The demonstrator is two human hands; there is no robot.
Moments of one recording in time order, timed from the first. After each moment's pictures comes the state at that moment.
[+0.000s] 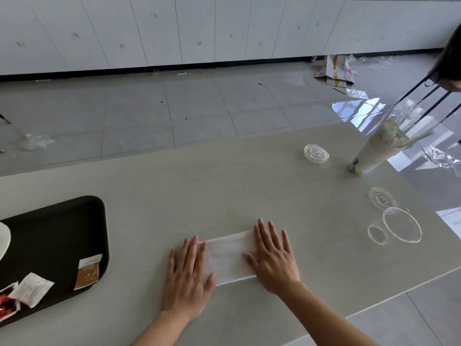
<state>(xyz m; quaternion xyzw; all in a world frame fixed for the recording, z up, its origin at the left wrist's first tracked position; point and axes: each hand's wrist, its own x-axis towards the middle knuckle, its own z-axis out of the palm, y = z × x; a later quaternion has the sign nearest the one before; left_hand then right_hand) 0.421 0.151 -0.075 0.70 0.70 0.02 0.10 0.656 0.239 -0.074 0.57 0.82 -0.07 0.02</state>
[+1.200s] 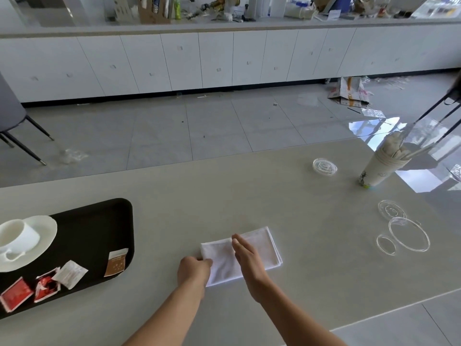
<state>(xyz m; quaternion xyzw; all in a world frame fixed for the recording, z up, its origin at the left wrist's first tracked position) 0.436 0.172 -0.016 0.14 0.84 0.32 0.42 0.574 0.205 -0.007 0.53 0.43 -0.67 -0.29</state>
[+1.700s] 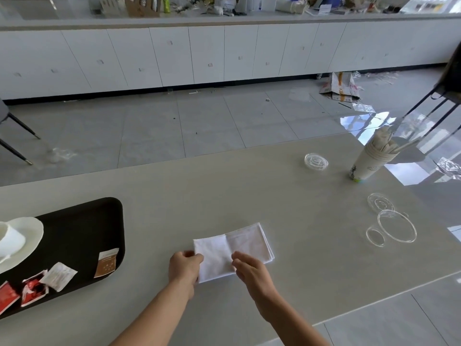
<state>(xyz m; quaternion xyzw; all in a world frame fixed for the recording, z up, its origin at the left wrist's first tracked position) 0.429 0.173 -0.020 0.12 0.80 0.38 0.45 0.607 0.176 -0.015 0.53 0.47 -0.65 -0.28</state>
